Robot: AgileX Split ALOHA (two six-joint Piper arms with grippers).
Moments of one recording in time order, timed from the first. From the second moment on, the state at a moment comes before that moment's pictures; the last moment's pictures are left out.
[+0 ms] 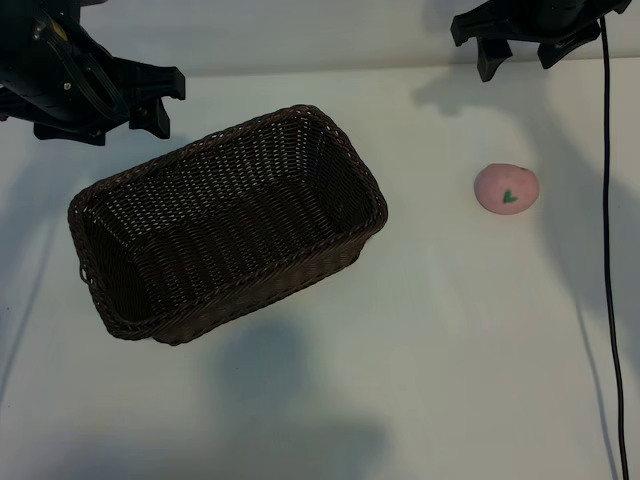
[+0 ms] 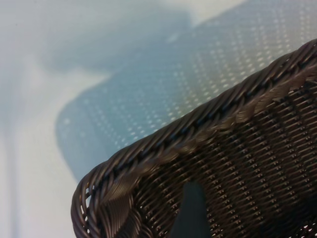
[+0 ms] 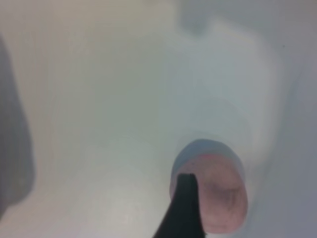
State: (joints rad) left arm -0.24 1.65 -1.34 -0.05 0.84 -0.23; right arm 0.32 2.14 -2.04 0.01 1.22 0.05
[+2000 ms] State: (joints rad) left arm -0.24 1.54 -0.83 0.19 0.60 -0.76; right arm 0.32 2.14 -2.04 0.00 1.22 0.03
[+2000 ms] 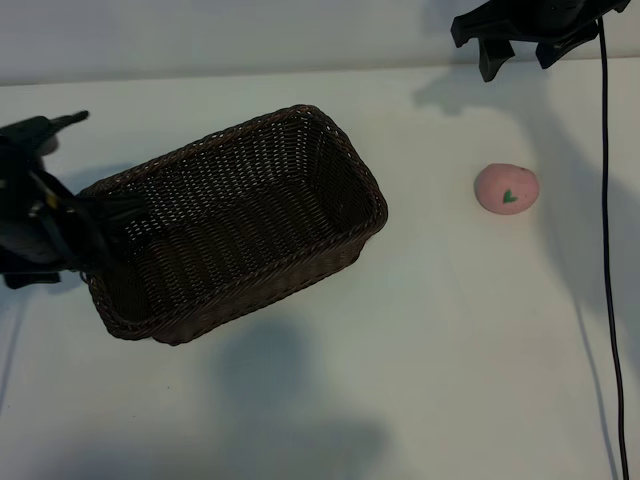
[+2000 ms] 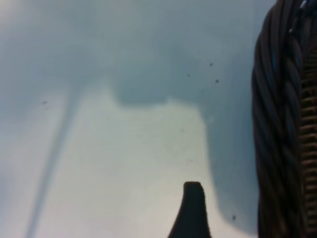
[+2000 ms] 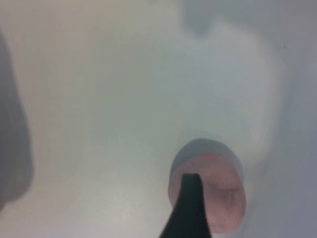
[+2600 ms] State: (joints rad) left arm -0.24 1.74 -0.83 0.12 0.45 -0.76; right arm 0.32 2.14 -2.04 0.00 1.22 0.02
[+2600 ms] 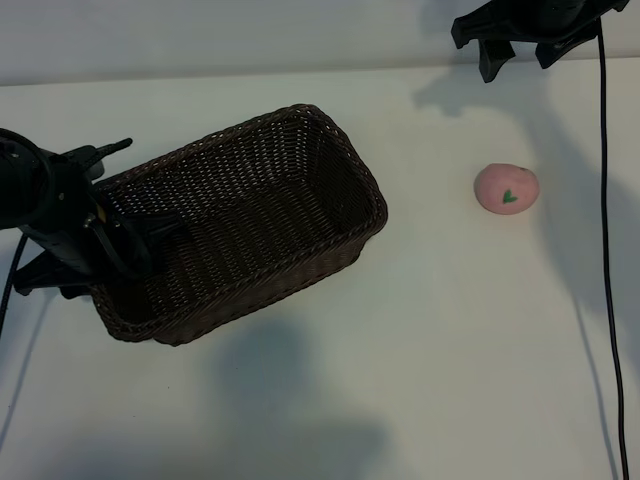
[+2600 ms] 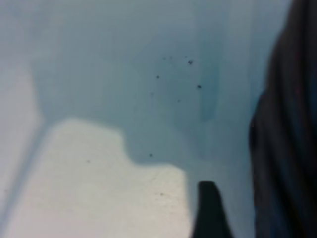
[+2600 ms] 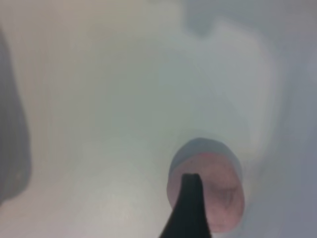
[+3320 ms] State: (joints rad) left arm -0.24 1.62 -0.83 0.02 0.43 -0.67; right arm 0.32 2.14 -2.04 0.01 1.22 0.02
